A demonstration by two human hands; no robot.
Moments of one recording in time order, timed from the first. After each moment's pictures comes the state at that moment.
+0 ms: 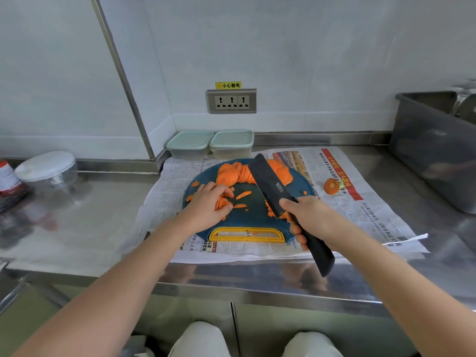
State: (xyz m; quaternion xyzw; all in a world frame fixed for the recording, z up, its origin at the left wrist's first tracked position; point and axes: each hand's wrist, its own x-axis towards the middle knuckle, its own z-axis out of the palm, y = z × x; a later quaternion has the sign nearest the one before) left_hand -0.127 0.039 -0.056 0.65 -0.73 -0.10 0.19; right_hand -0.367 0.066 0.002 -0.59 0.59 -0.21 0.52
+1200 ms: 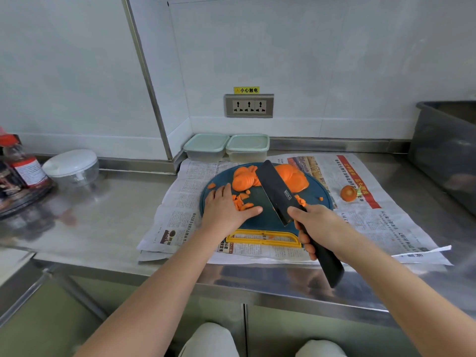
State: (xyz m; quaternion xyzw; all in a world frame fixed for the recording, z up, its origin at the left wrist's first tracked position) left_hand -0.142 0.041 -0.065 0.77 -0.60 -0.09 0.21; right_hand -0.350 0.078 0.004 -0.61 0.59 -0.20 0.49
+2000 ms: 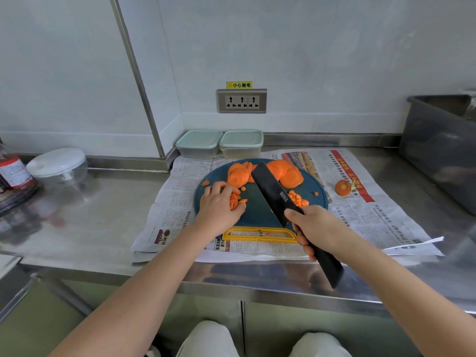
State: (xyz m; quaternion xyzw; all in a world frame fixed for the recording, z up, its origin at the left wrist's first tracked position) left_hand -0.135 0.043 -0.070 0.70 -0.67 -0.05 0.23; right_hand -0.351 0.082 -0.003 -0.63 0.60 -0.17 0.46
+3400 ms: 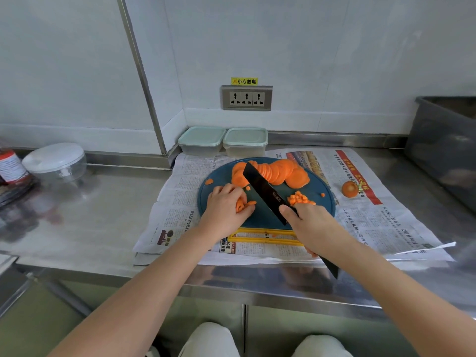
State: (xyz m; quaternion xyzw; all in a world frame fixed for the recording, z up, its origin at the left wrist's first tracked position) left_hand -0.131 0.044 -0.074 0.64 -0.71 -0.05 0.28; right_hand -0.328 0.070 -0.017 -0.76 0.59 -0.14 0.25
